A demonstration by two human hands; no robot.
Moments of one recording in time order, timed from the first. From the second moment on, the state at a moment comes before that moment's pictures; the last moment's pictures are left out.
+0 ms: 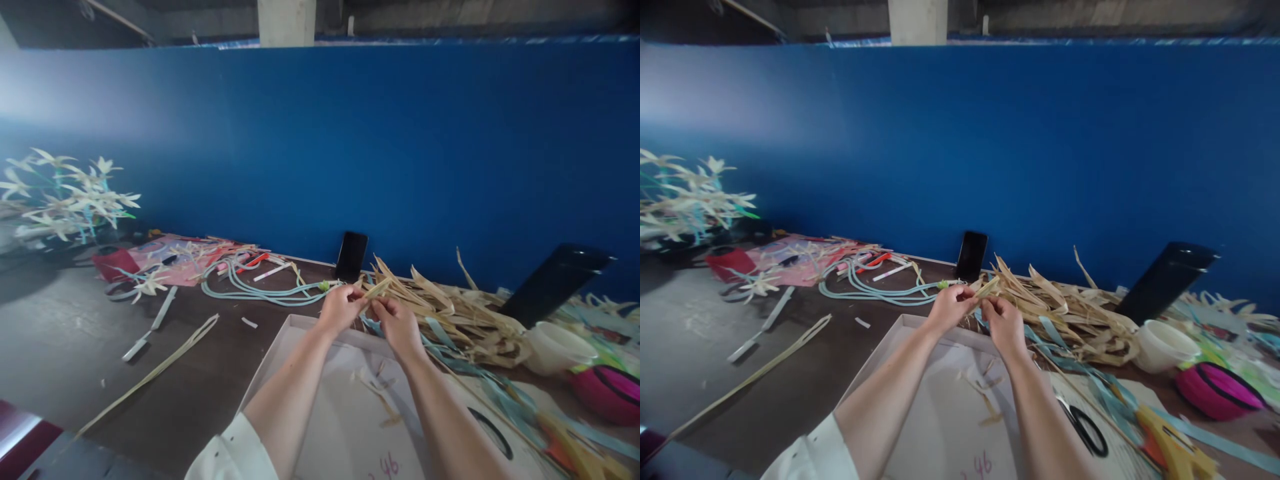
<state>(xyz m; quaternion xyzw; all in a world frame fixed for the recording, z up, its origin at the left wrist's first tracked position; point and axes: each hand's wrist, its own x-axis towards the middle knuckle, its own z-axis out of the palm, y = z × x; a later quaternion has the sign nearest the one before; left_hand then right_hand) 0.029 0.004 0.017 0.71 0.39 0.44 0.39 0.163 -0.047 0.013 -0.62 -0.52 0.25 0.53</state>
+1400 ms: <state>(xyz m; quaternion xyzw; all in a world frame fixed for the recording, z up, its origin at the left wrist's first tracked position) 0.033 -0.003 0.022 0.71 0.39 0.44 0.38 0.156 -0.050 0.017 -0.70 -0.53 0.08 0.48</state>
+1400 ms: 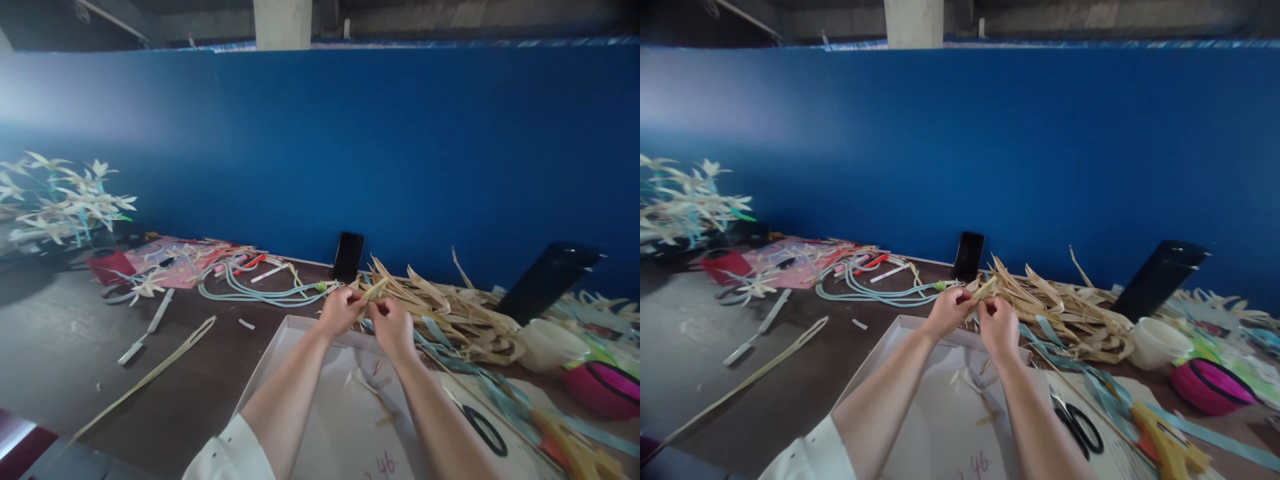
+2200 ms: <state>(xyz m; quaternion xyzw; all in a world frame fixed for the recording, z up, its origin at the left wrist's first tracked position) 0.015 0.008 0.023 0.69 0.48 0.48 0.24 0.165 -0.045 0.014 -0.57 -0.37 0.34 0.65</state>
